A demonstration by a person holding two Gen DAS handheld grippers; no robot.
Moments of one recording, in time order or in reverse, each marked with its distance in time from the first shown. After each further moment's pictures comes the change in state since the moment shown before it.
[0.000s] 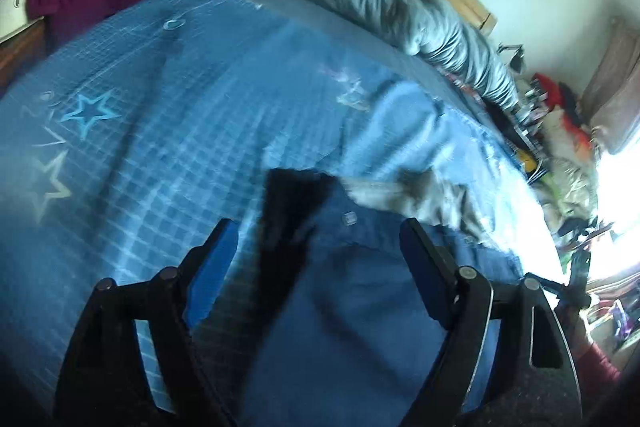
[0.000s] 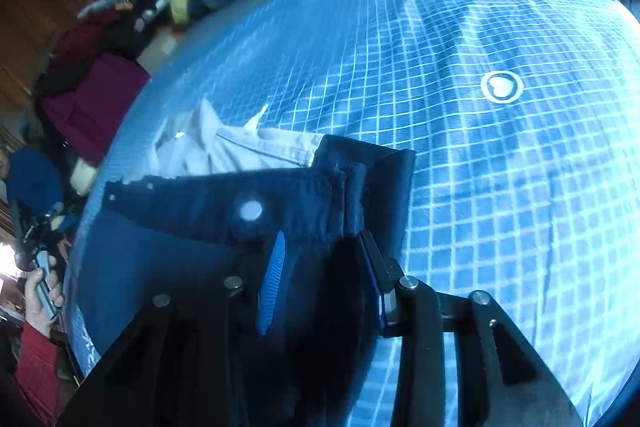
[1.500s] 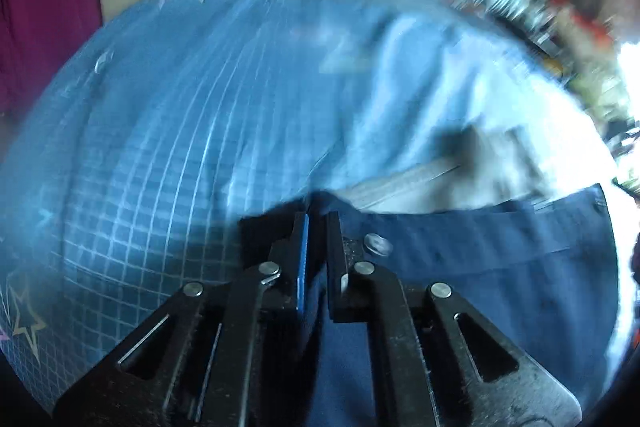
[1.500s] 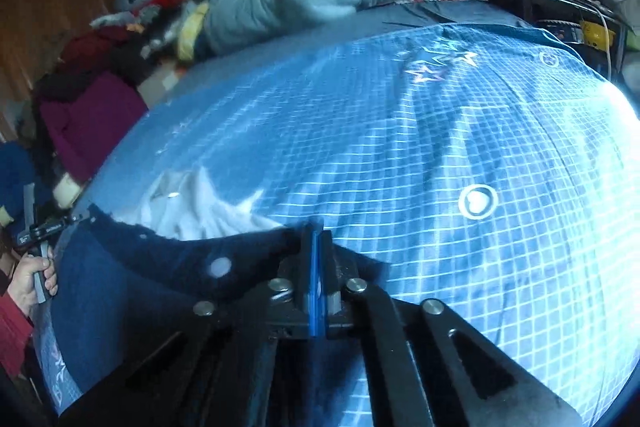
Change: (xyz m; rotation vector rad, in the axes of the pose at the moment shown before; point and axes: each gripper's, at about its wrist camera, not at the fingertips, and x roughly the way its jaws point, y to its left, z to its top) left arm 0.123 -0.039 0.031 0.314 0.162 0.194; right arm -0.022 0.008 0.036 -0.091 -0.225 -0.107
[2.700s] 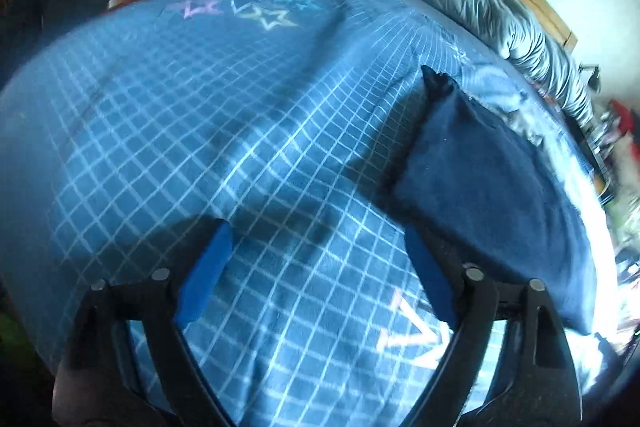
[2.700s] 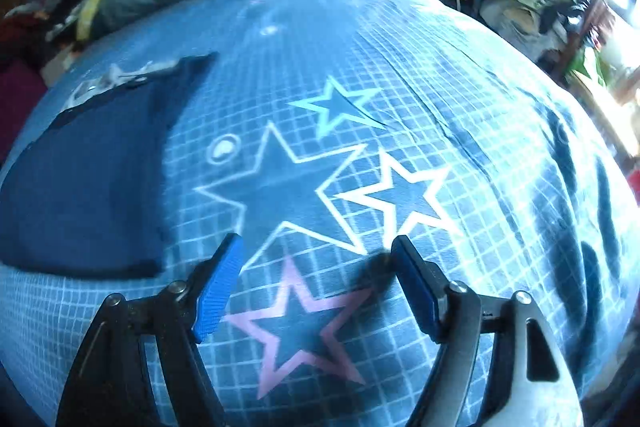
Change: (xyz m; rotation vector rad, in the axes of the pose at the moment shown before) left arm -0.166 0.044 -0.241 -0.493 -0.154 0.142; right arm -0.168 -0.014 -0.225 0.174 0.075 -0.441
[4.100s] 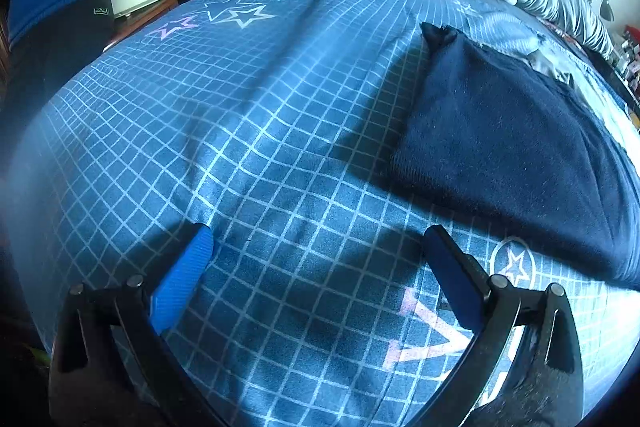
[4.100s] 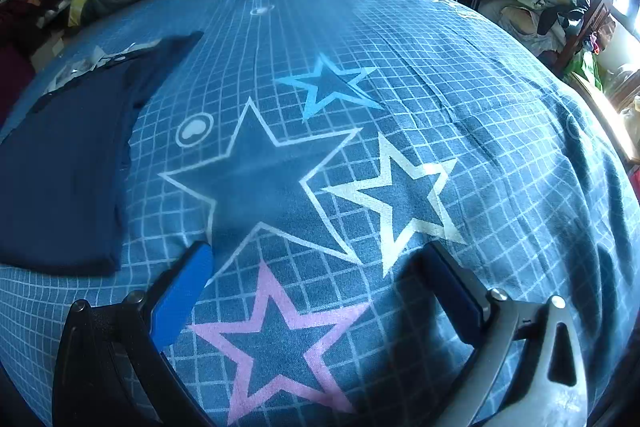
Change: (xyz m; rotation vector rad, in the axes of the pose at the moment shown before) left arm 0.022 -0.029 -0.012 0.174 0.031 0.159; right arm 0.022 0.014 -0.001 -0.054 0.012 -0.029
